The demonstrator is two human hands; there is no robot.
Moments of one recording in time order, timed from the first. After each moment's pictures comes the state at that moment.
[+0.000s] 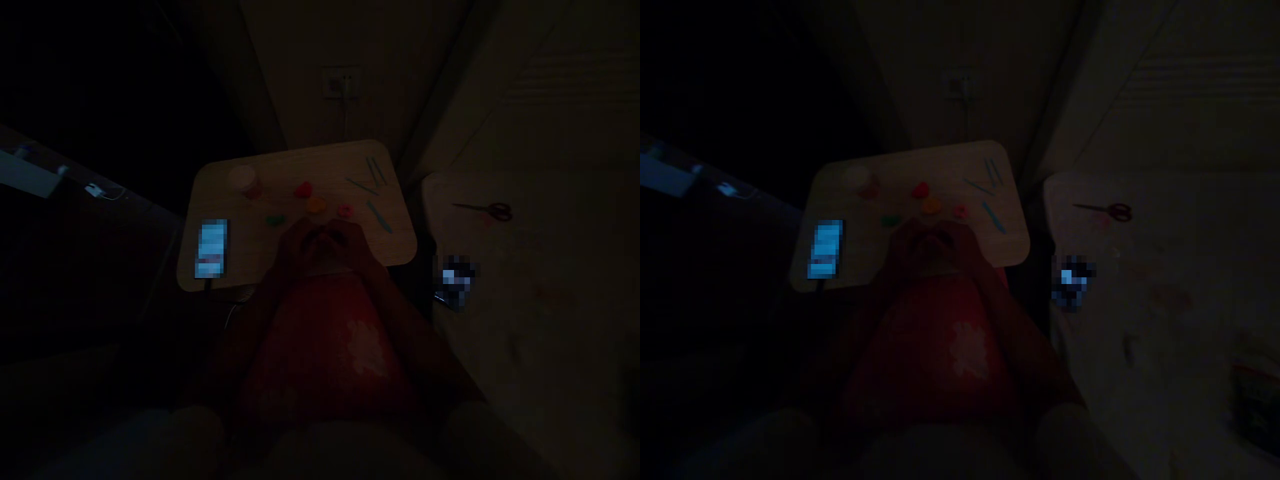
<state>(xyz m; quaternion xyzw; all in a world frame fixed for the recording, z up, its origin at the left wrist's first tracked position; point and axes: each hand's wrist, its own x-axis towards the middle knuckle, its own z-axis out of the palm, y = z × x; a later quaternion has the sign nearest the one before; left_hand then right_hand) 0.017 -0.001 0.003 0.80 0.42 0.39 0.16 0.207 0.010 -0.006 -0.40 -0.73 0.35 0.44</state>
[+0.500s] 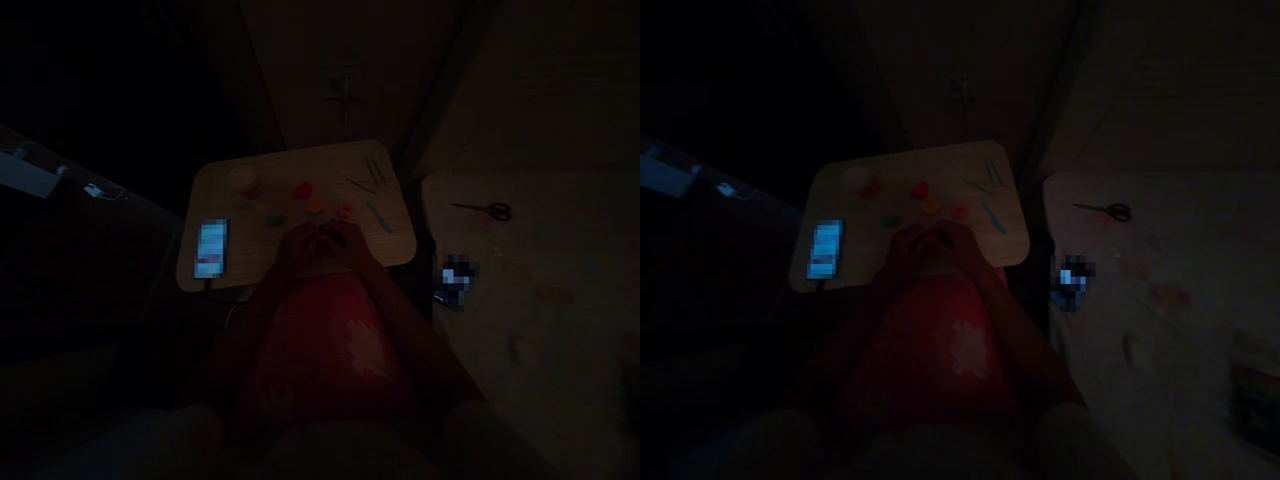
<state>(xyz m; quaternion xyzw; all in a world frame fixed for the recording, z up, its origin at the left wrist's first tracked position) 0.015 0.004 -0.004 0.81 0.42 0.36 0.17 0.207 0.009 -0.008 -0.38 -0.73 0.35 0.45</state>
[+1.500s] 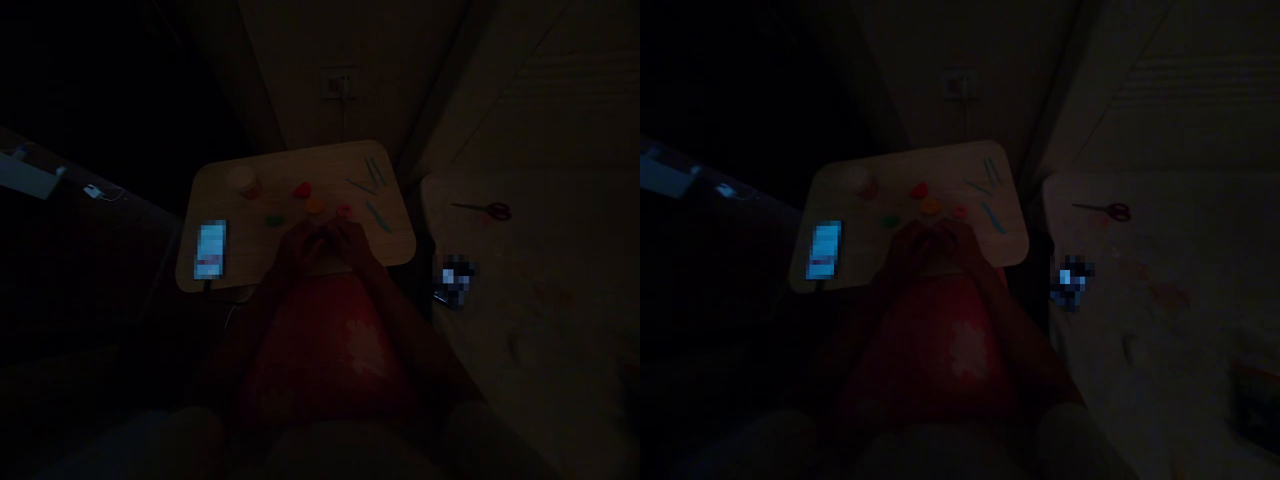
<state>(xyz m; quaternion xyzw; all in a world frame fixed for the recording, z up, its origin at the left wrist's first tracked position) 0.019 0.001 0.000 0.82 0.41 0.37 0.14 0.208 0.012 -0.005 -0.38 -0.70 0.37 0.48</state>
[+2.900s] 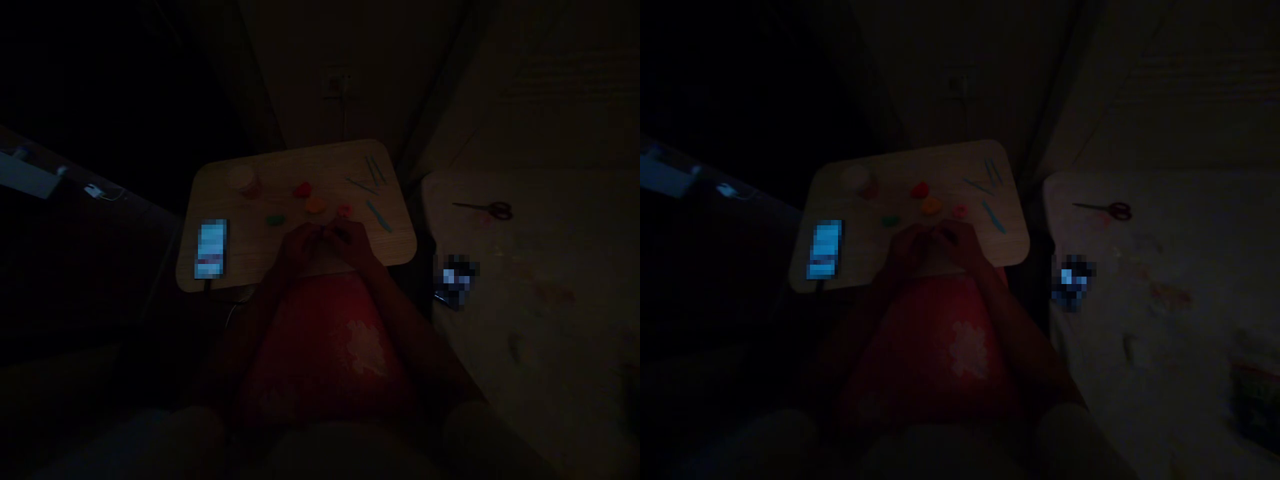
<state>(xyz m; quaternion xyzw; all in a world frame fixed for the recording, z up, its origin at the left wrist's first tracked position) 0.020 -0.001 -0.001 0.79 0.44 0.37 0.21 0.209 0.010 -0.005 -0.38 -0.68 0.39 0.49</state>
